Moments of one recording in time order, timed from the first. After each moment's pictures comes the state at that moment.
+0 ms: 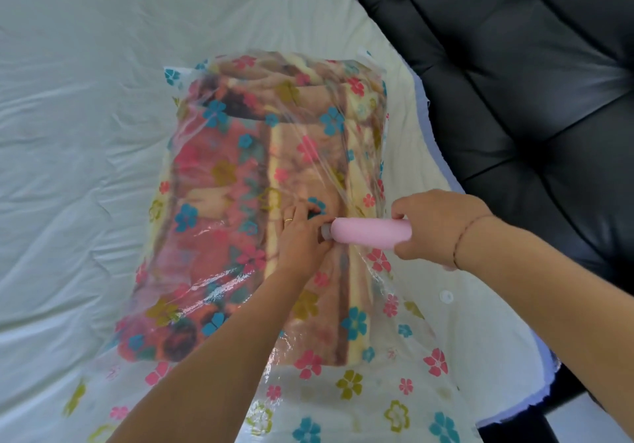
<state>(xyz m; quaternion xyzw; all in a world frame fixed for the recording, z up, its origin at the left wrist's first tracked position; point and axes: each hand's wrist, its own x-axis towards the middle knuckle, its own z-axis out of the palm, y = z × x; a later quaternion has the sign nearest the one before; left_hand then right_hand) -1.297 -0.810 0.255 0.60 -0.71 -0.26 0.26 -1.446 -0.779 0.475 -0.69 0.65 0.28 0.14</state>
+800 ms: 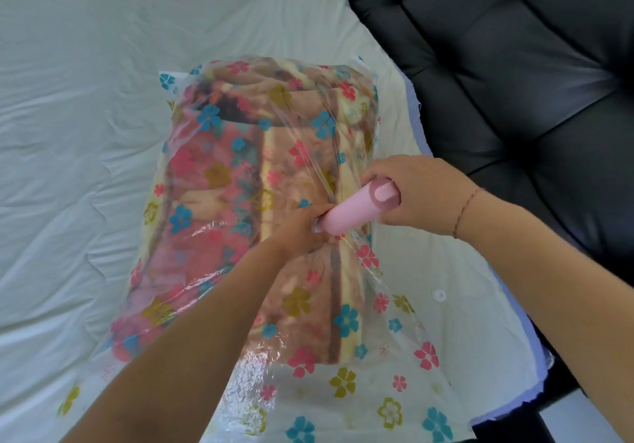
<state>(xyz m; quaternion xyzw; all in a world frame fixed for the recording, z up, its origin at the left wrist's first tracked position) -1.289 -0.837 0.288 0.45 -0.75 -0.45 0.19 -1.458 -0.796 0.484 -0.79 0.60 0.05 0.11</state>
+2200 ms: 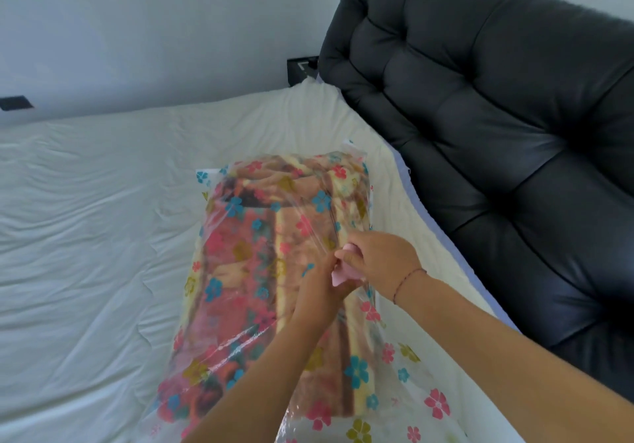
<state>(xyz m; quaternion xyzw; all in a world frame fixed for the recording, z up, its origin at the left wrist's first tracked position) -1.313 -0.769 0.403 0.52 -0.67 -0.42 0.34 -1.441 -0.777 0.481 -0.75 0.64 -0.09 0.11</state>
